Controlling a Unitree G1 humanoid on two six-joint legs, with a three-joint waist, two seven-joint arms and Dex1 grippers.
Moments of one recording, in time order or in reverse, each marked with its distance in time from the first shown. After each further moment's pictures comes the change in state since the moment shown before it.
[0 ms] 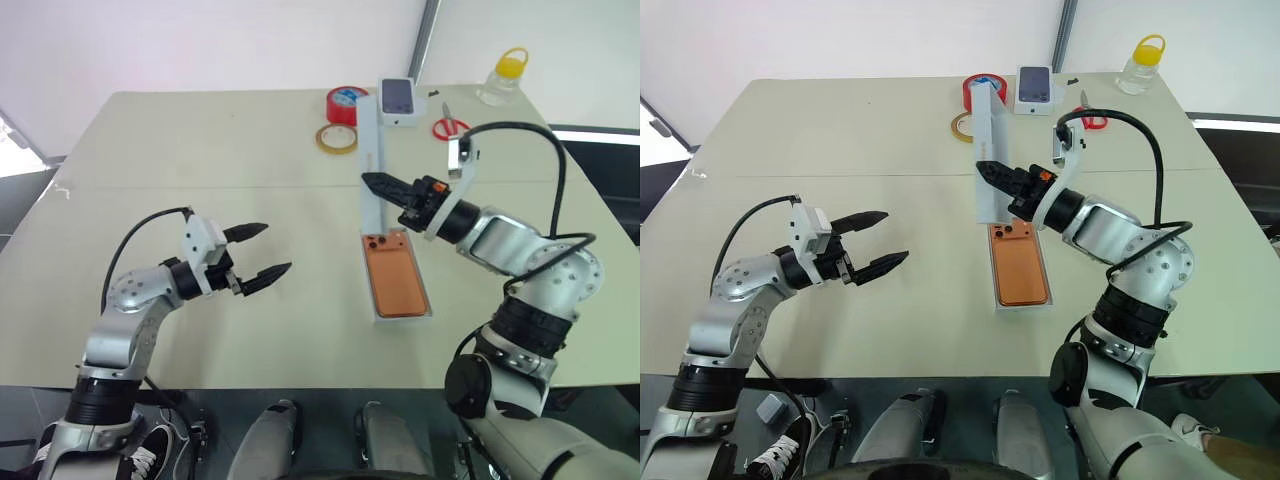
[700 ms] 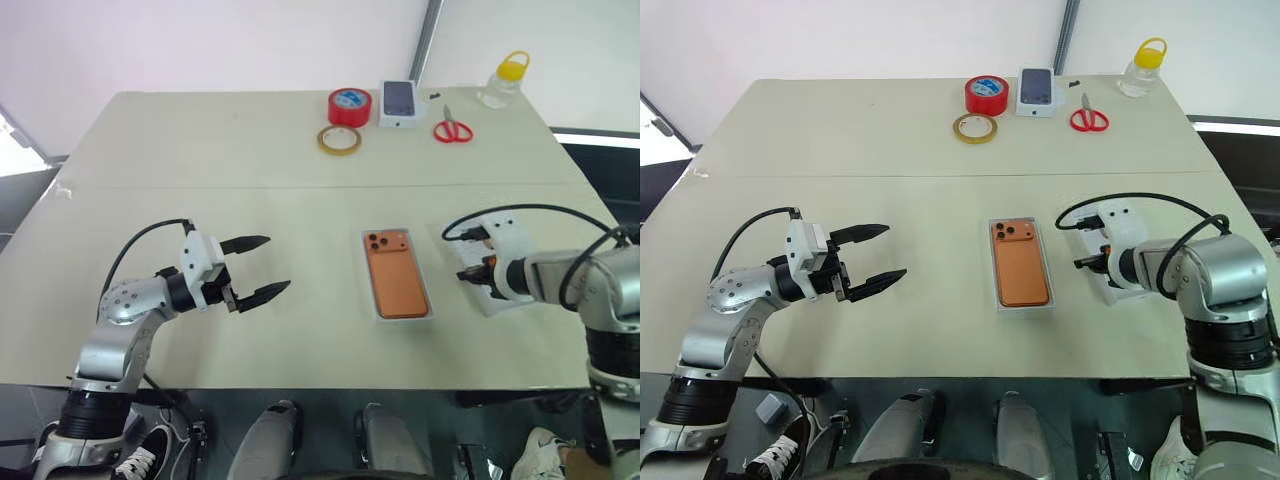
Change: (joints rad) left arm 0.057 0.033 -0.001 -0.024 0.021 -0.071 -0.083; right arm 0.120 -0.612 0.462 0.068 -0.580 0.103 0.032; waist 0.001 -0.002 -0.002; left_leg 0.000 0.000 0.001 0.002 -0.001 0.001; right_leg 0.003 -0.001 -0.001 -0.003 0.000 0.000
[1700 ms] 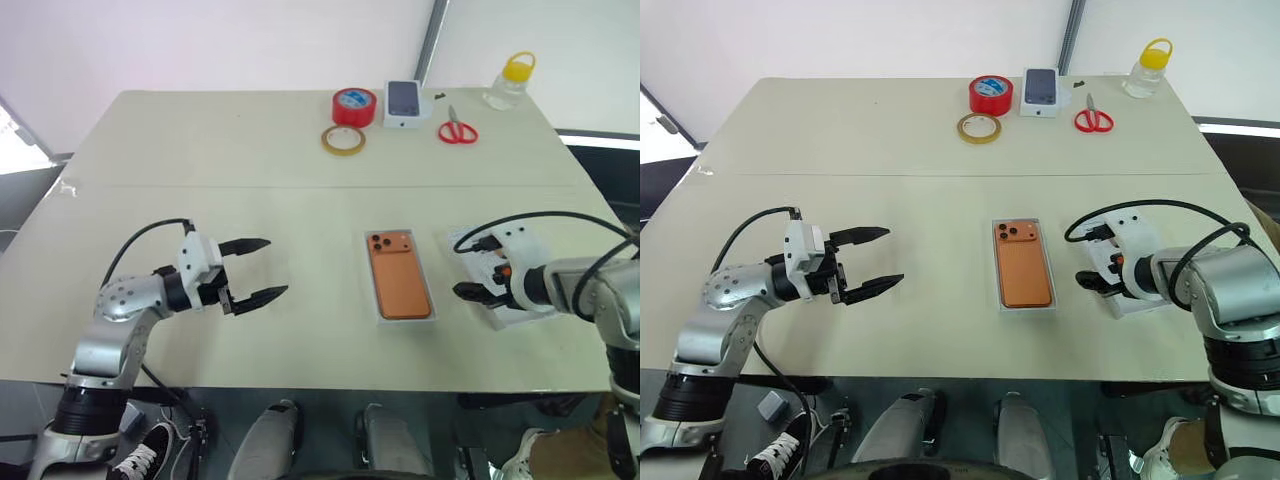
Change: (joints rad) left arm 0.013 0.022 0.008 -0.003 -0.004 -0.003 -0.057; right arm 0.161 -0.147 0.051 -0.172 -0.056 0.017 0.255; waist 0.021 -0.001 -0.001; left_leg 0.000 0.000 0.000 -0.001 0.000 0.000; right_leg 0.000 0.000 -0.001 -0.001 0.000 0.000
